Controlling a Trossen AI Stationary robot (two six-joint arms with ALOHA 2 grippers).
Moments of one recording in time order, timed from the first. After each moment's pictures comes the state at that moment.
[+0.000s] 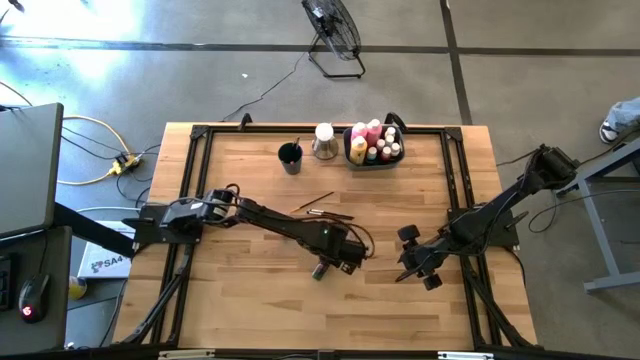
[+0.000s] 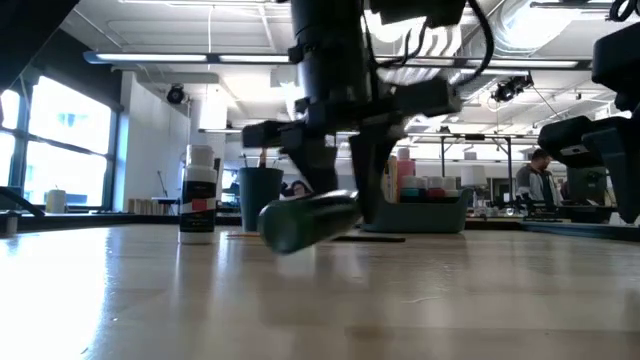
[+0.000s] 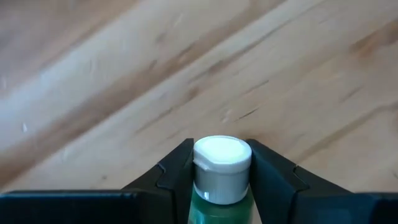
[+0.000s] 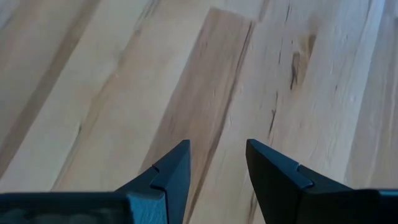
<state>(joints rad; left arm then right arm) -0.23 2.28 1.95 -1.02 -0.16 -1.24 0.58 1.16 0.42 -0.23 0.08 0.21</state>
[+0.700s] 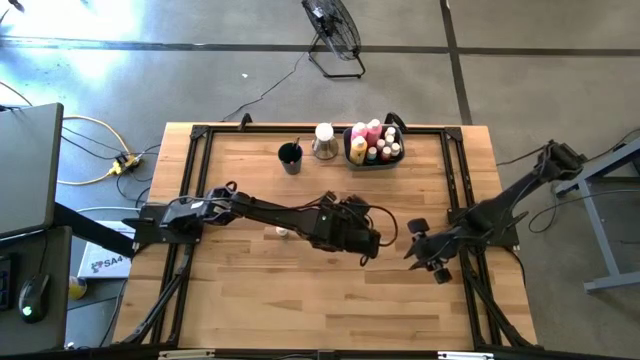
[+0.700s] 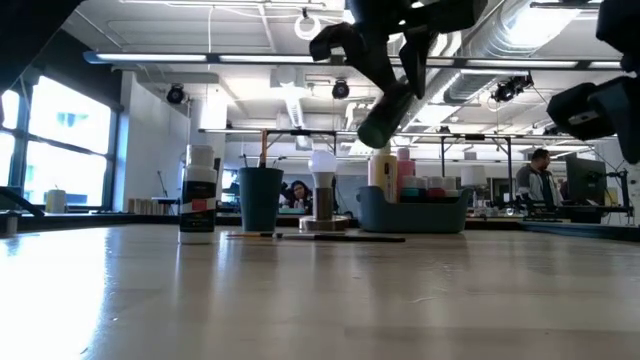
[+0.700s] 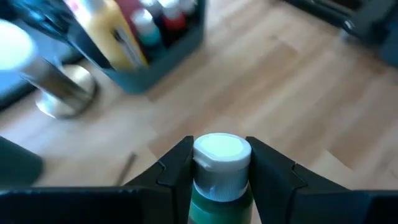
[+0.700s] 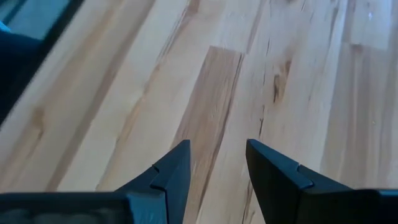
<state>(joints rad) -0.22 2.28 2.26 -1.04 -0.81 -0.87 0.58 0.89 0.42 -0.38 0.07 0.27</state>
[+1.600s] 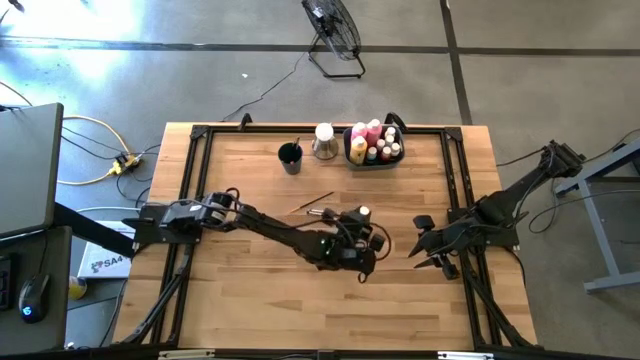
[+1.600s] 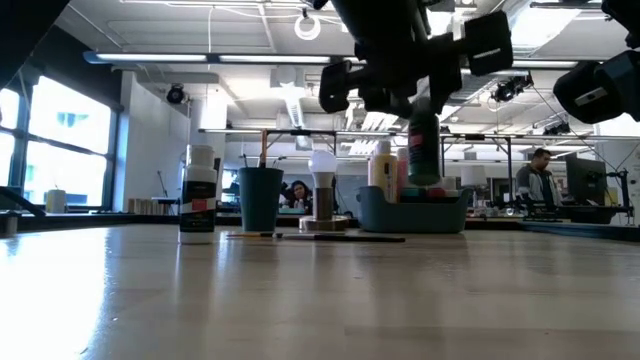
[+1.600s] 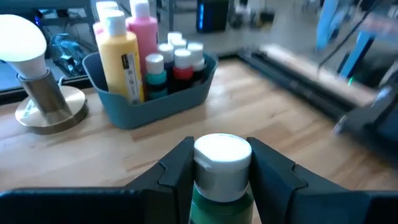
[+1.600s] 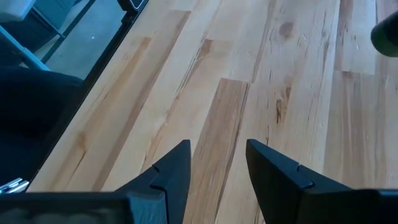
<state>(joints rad) -0.27 2.28 1.90 -0.34 -1.18 -0.86 0.58 0.70 0.42 -0.42 0.04 0.31</state>
